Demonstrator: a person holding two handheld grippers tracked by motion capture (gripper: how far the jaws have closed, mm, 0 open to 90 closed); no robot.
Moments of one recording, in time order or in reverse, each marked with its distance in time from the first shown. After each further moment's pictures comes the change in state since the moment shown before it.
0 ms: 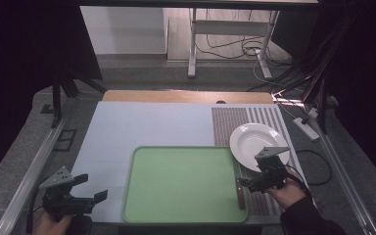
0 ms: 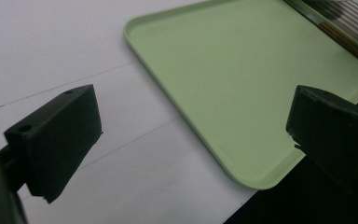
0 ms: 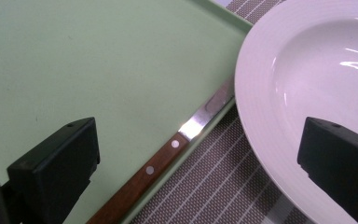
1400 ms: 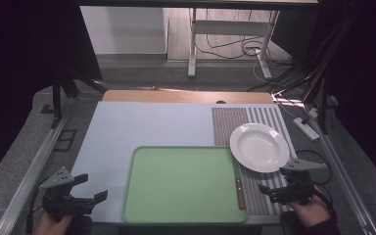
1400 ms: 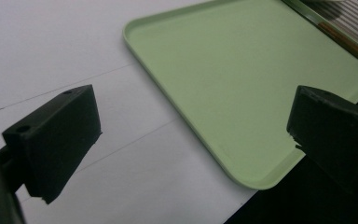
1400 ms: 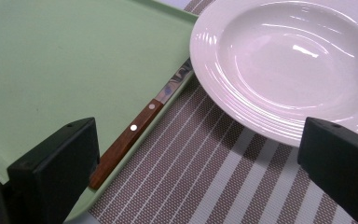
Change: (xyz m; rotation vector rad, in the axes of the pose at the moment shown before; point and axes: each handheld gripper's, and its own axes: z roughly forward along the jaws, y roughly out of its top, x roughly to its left) left arm -0.001 0.000 -0.001 -0.005 0.002 0.017; right arm -0.006 -0.046 -0.051 -0.125 -0.080 0.127
